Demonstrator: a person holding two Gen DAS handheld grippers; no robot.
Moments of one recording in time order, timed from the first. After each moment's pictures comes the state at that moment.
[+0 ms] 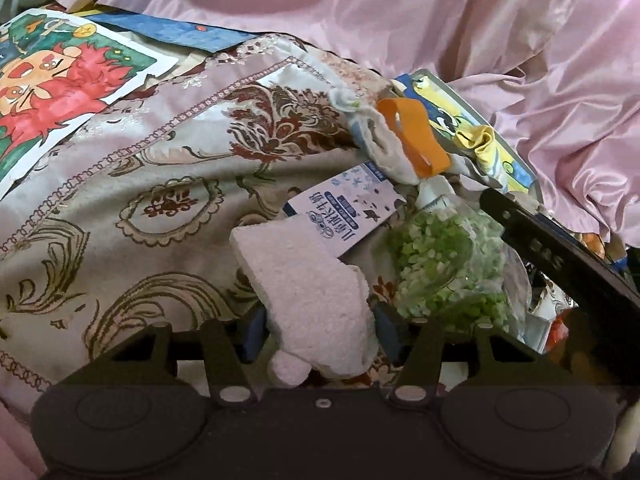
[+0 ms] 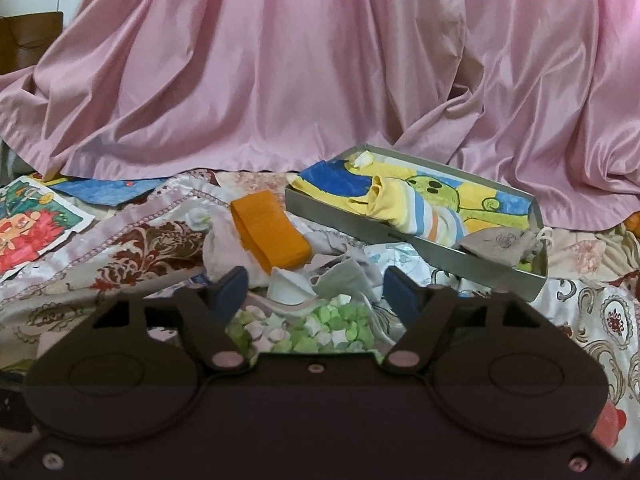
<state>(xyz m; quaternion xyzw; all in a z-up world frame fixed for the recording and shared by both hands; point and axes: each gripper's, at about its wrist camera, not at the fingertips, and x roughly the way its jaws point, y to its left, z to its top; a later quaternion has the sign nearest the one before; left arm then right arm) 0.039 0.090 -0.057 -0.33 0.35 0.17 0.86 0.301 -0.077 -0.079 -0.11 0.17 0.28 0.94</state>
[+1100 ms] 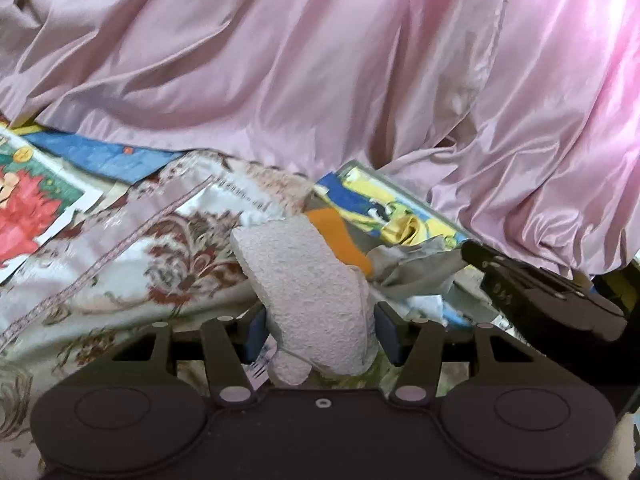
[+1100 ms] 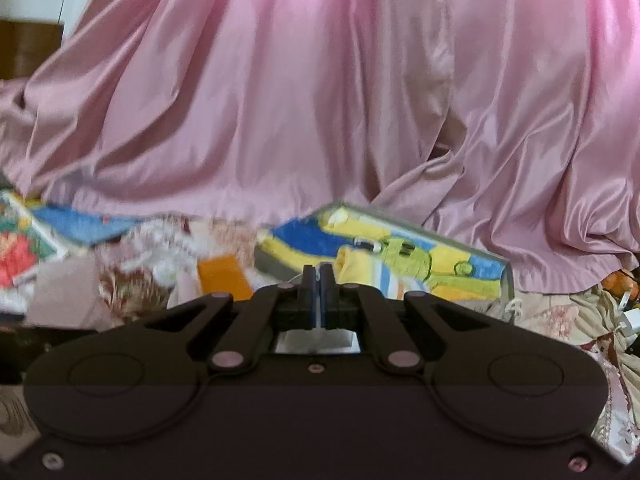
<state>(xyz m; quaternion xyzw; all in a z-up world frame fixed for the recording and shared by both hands) 0.076 0.076 -0.008 -0.26 0.21 0.15 0.93 0.323 -0.085 -0.043 -0.12 0.09 0.27 0.95</state>
